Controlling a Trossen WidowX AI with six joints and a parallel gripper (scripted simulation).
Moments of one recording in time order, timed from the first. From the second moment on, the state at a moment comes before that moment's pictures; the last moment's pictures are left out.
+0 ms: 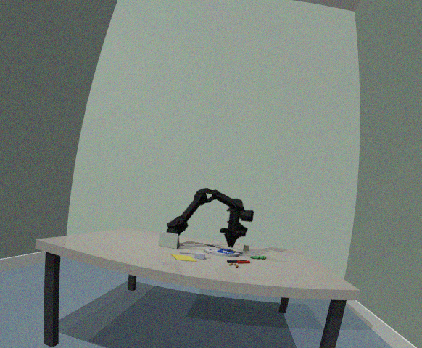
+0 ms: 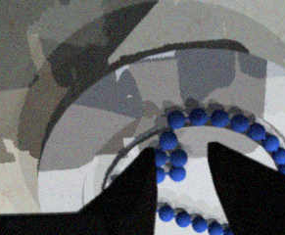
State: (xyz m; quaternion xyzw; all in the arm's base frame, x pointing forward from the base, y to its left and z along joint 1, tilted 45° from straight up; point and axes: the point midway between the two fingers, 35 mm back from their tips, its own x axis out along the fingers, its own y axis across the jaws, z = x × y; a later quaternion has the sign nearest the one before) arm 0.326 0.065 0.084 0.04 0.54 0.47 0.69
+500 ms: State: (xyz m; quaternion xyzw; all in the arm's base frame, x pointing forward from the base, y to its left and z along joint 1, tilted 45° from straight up) arm 0.322 0.081 0.070 0.04 0.55 0.47 0.69
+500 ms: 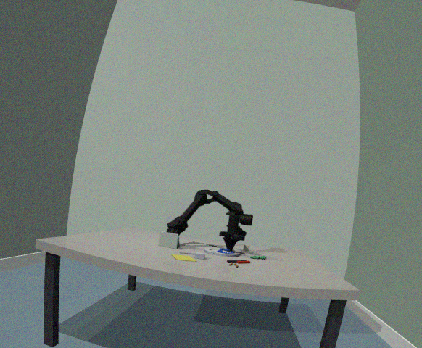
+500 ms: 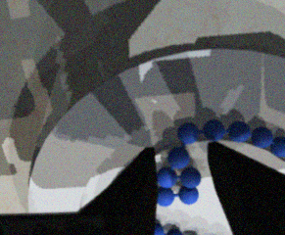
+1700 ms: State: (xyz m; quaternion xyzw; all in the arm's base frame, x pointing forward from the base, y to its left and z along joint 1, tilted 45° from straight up) arm 0.322 0.081 0.070 0.04 0.55 0.47 0.69
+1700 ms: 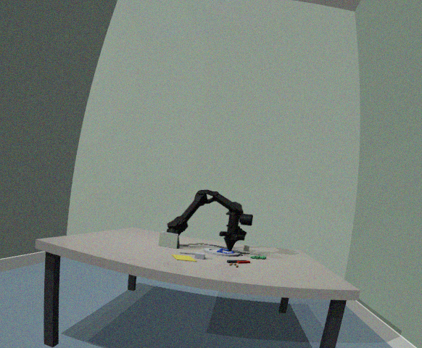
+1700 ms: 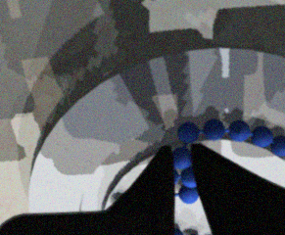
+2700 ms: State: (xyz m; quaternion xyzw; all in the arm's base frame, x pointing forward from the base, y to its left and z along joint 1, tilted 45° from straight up) arm 0.325 0.088 0.078 0.04 0.55 0.47 0.69
